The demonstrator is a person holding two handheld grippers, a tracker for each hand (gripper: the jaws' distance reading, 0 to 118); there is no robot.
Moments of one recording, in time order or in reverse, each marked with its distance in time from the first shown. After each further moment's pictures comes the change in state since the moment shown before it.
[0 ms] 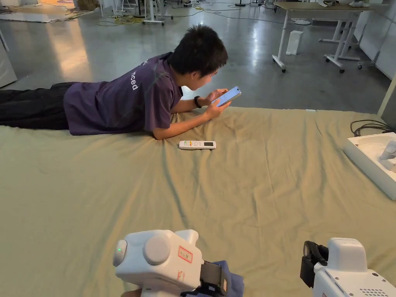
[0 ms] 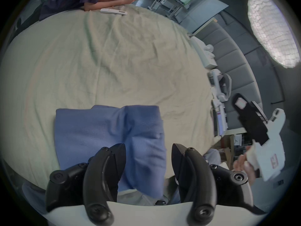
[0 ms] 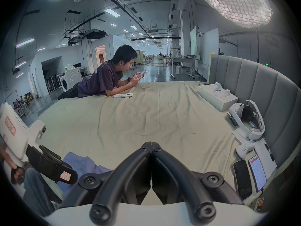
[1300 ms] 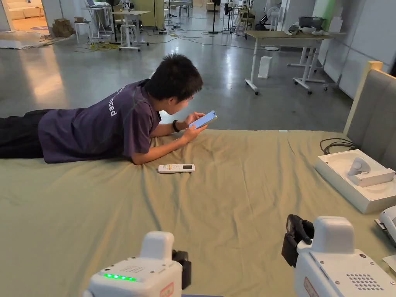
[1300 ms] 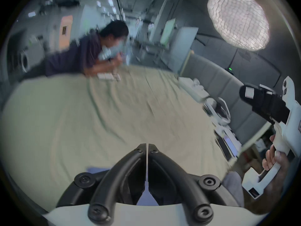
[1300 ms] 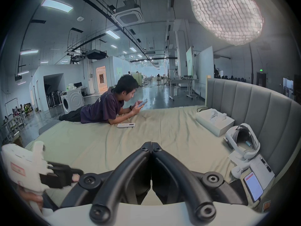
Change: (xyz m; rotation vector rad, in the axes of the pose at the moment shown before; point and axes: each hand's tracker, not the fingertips) left arm 0.028 -0.015 0.046 0.633 0.189 -0.272; right arm -0.022 0.069 0.038 0.253 -0.035 -0.023
